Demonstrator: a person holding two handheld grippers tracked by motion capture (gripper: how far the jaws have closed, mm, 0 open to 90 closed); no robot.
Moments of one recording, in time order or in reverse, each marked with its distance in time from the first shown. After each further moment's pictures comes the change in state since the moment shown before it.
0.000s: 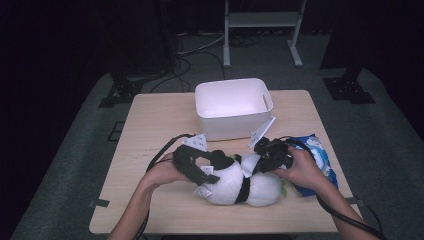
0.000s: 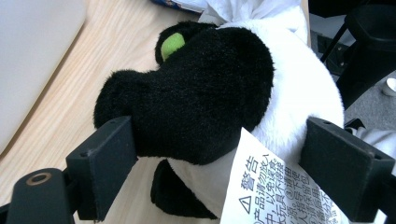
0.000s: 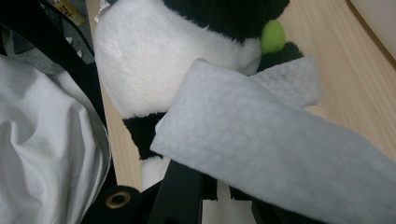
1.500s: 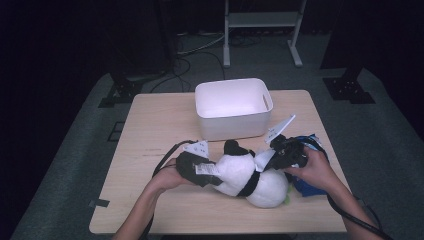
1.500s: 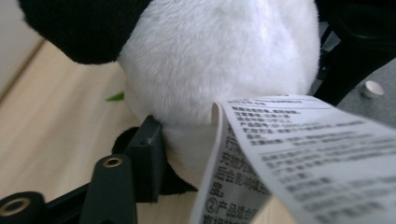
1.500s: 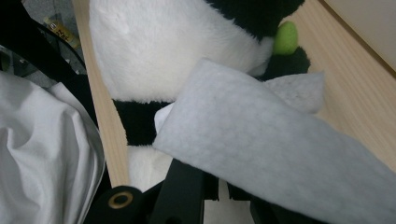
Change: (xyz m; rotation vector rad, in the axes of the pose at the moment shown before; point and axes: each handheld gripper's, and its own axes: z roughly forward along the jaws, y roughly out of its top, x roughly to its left) left arm -0.001 -0.010 0.014 -0.034 -0.056 0.027; right arm -0.016 -0.031 -0.019 -0.071 -0.019 0.077
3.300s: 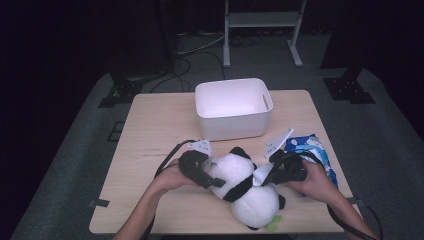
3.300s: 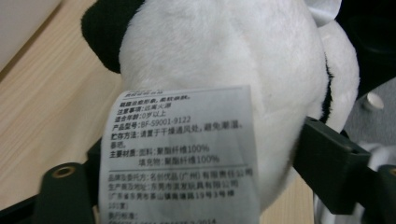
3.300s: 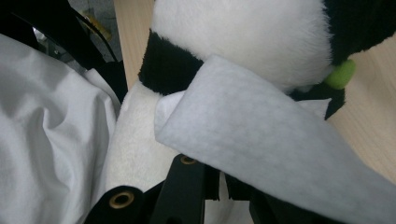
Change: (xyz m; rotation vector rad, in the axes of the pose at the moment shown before) left arm 0.002 -0.002 0.011 0.008 0.008 -0.113; right arm 0.019 -0.019 0.018 -0.003 0.106 -0.032
